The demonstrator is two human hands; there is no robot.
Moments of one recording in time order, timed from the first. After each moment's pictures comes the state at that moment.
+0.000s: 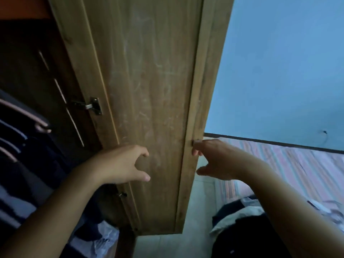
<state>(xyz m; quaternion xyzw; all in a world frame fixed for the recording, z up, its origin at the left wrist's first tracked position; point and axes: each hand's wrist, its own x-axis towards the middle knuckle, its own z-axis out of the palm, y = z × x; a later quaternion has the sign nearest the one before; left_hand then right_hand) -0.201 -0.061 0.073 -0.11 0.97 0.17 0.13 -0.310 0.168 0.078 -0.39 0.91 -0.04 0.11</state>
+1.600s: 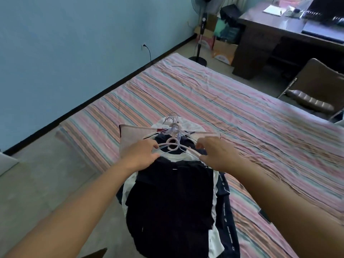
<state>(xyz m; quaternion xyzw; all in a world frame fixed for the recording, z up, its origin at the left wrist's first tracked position) -0.540 0.507 -0.157 0.35 0.90 0.11 0.23 -0.387 0.702 -0.130 0.17 0.97 -0.13 0.12</state>
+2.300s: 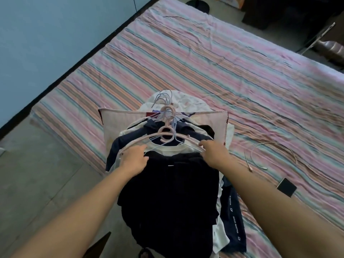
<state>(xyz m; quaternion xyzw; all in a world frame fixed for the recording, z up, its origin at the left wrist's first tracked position) -0.610 0.569 -0.360 0.28 0.91 0.02 0.30 -0.441 0.797 -0.362 0.29 0.91 -0.22 0.21</state>
